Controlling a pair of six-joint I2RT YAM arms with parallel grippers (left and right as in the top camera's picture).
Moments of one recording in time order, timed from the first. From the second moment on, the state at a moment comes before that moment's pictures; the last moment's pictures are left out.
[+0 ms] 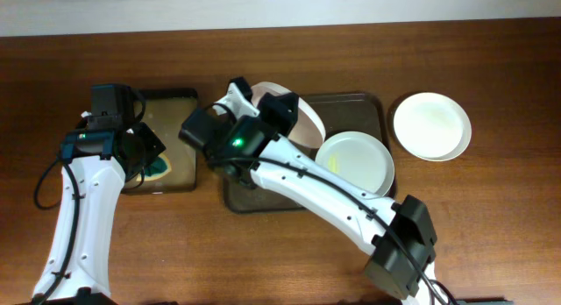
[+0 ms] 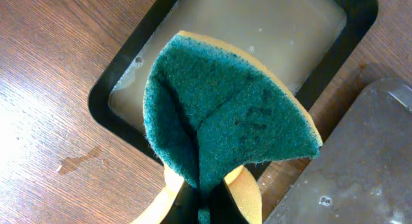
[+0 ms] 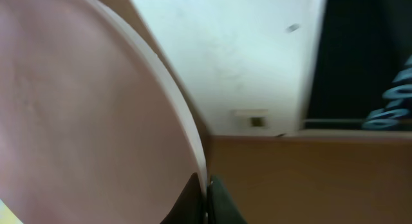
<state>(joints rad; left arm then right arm) 0.09 1.47 1.25 -0.97 -0.12 -0.58 0.94 2.08 2.01 -1.28 1.29 -0.07</state>
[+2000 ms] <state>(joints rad) 0.09 1.47 1.25 -0.98 -0.11 -0.58 -0.39 2.05 1.71 -1.18 -0.31 0.13</state>
